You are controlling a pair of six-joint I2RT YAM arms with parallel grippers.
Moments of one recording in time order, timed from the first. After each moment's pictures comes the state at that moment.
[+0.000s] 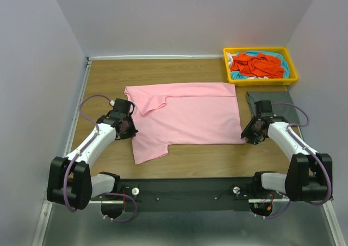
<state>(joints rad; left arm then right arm) -0.24 1.21 0.72 -0.60 -0.03 -0.58 0.01 1.25 0.68 -0.65 0.06 0.67</state>
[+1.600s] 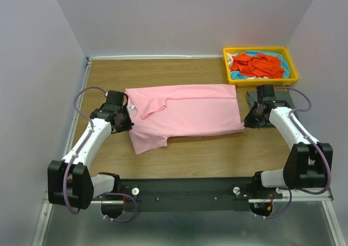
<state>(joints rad) -0.19 1.18 0.83 -0.70 0.00 -0.51 0.01 1.33 0.90 -0.75 0.04 0.65</state>
